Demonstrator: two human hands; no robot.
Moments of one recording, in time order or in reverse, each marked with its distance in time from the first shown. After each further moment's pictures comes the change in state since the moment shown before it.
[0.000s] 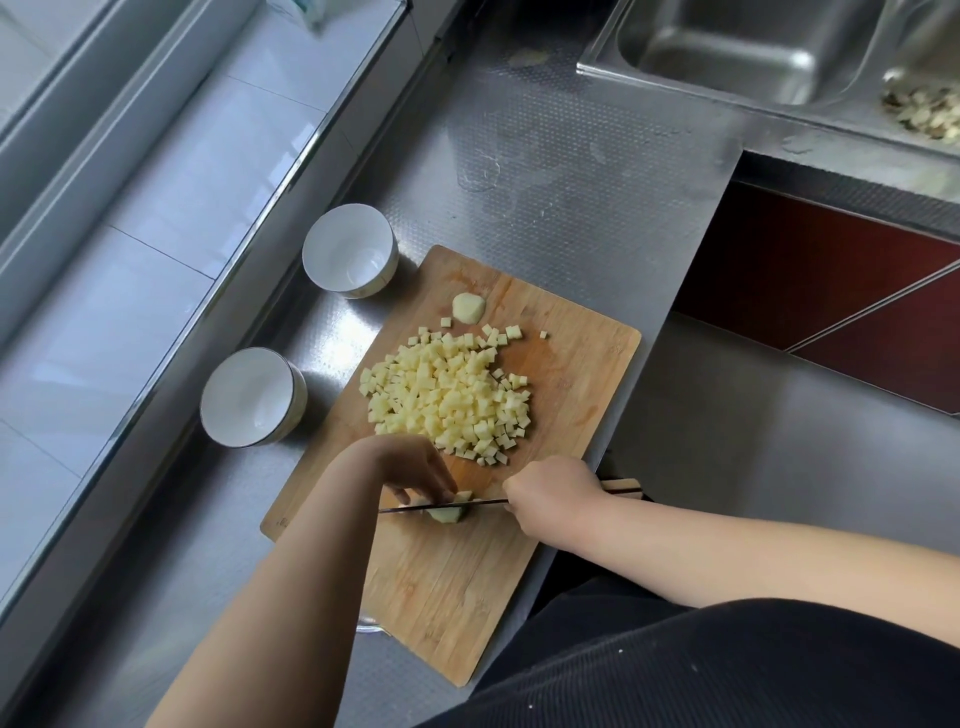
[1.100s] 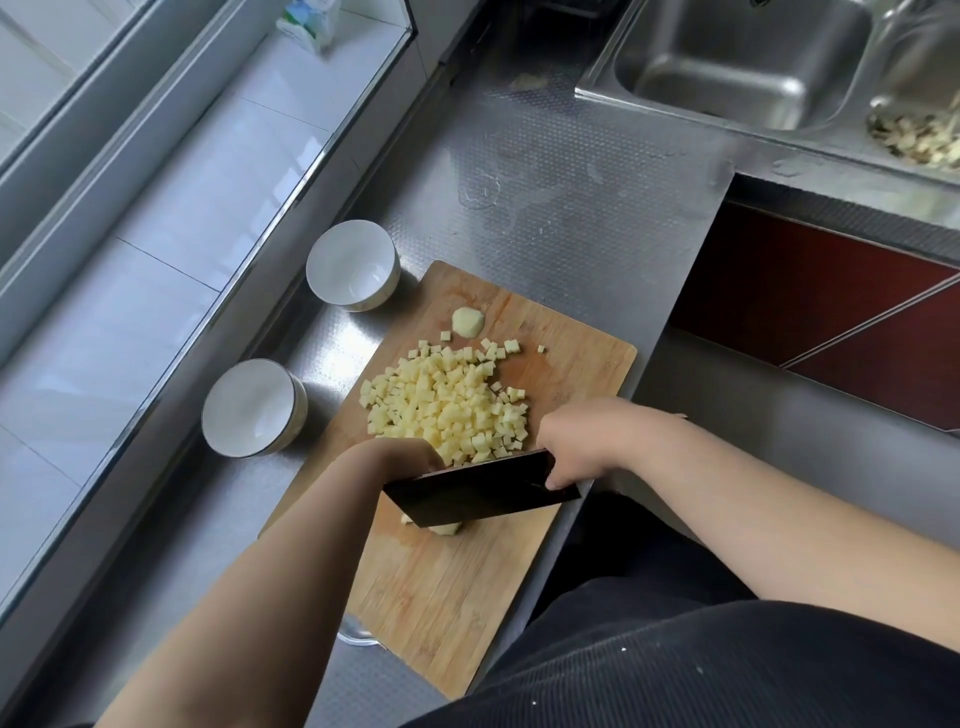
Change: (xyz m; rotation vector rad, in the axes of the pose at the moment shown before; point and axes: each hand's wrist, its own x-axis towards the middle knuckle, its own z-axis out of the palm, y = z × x) left_hand 0.010 0.003 -0.010 0.031 0.046 -0.026; right_hand -0.010 0.057 -0.088 0.051 -0.252 -0.041
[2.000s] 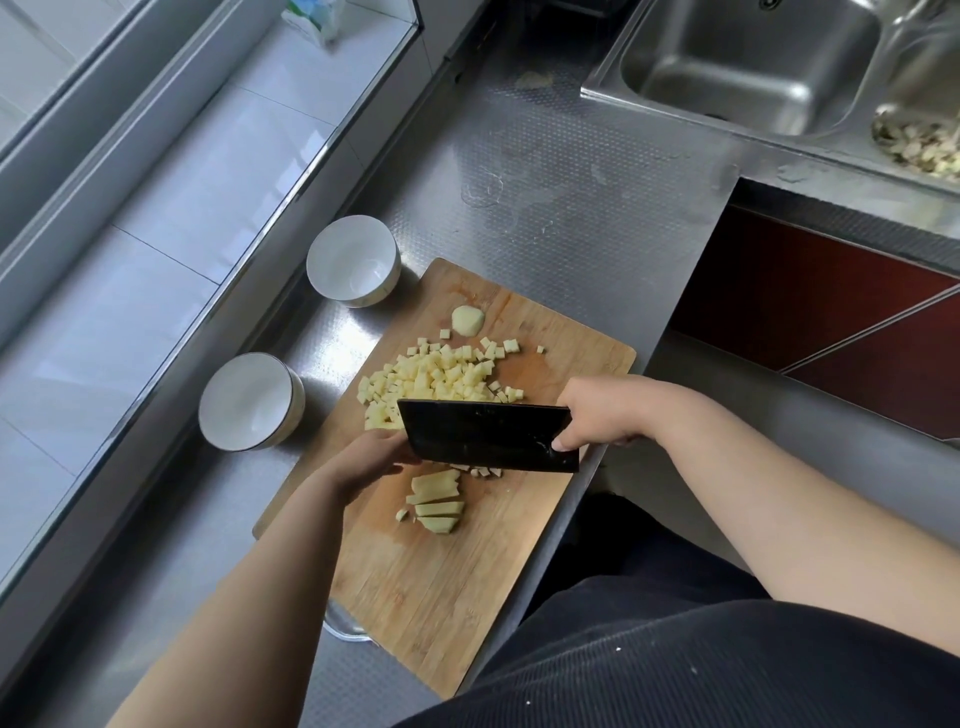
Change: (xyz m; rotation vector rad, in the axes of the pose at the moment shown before) left_hand -0.003 -0.044 0.017 -0.714 0.307 0.201; right_hand 0.003 0.037 -0.006 0.519 0.039 0.077
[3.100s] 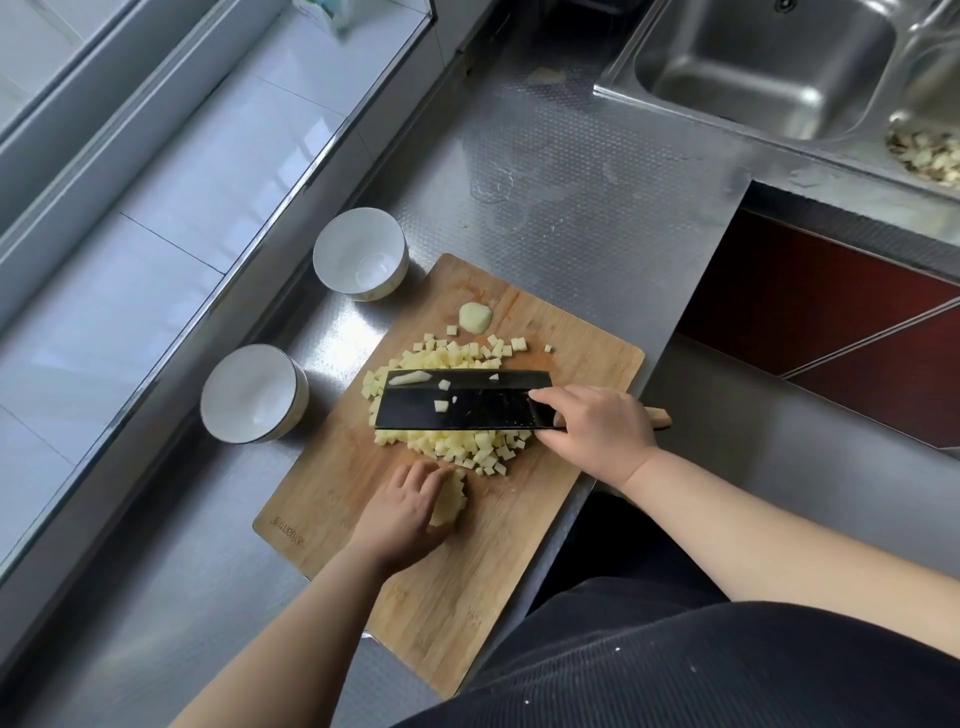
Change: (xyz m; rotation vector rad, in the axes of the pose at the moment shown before) left_hand -0.015 -0.059 0.058 1.044 0.297 0.453; right_hand 0.044 0.025 0.070 -0.239 1.066 -0.419
